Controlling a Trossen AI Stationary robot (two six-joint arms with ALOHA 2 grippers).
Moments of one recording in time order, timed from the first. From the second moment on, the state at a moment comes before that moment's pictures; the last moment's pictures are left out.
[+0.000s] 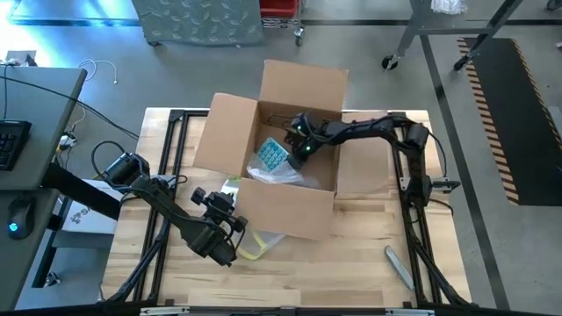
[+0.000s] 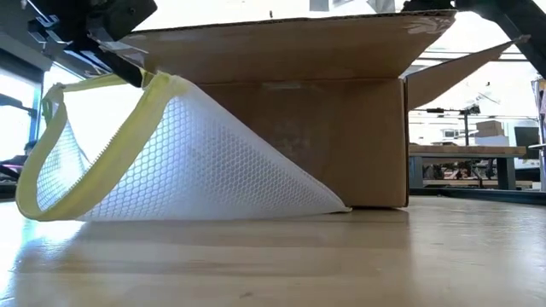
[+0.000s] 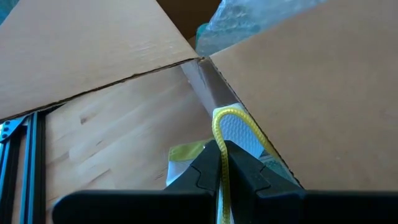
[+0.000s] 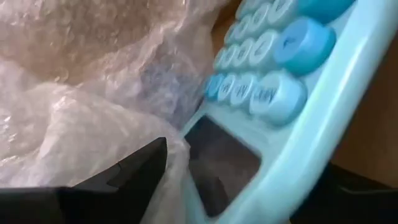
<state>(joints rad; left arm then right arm) -0.65 1.73 1.21 -1.44 -0.98 -1.75 -0.44 2.03 1.25 -0.13 -0.68 0.29</state>
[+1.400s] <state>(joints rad) -0.75 1.91 1.21 -0.30 -0.75 -1.38 0.20 1.06 1.25 -0.78 0.61 0.34</state>
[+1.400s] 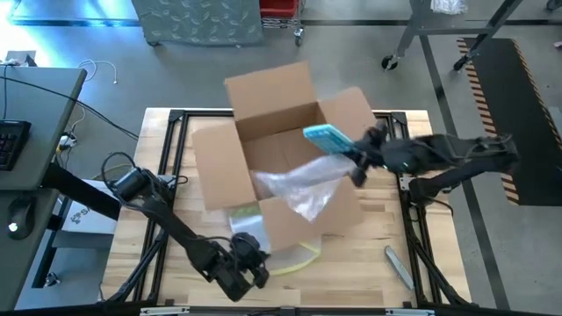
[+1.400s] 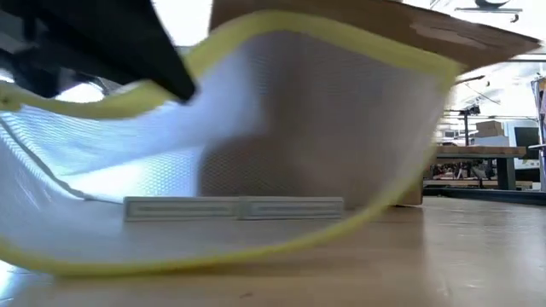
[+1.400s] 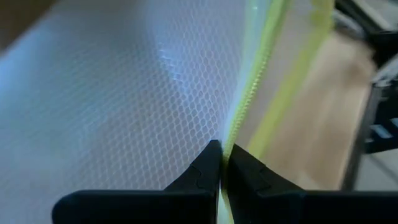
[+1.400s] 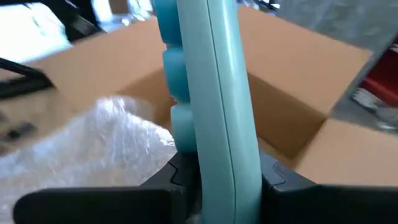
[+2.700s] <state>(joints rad) -0.74 1.80 1.21 -0.46 -0.71 -1.16 0.30 1.07 0.72 -0.03 0.64 0.23</state>
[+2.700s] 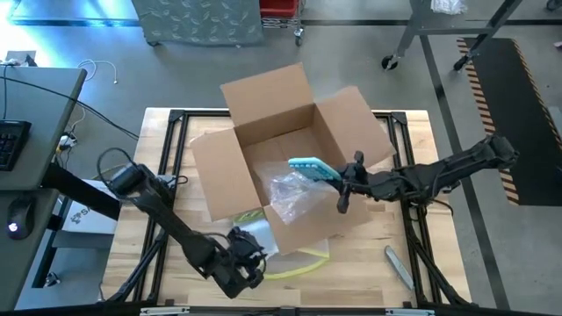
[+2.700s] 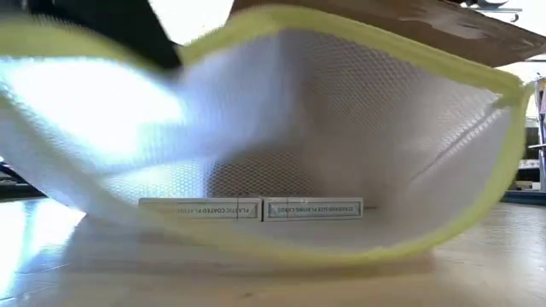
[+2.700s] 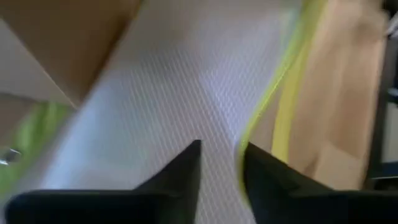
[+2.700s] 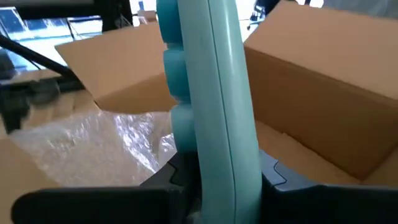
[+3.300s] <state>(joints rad) -0.52 1.52 1.21 -0.05 -0.83 -0.25 0.38 1.07 0.75 0.05 0.49 0.09</state>
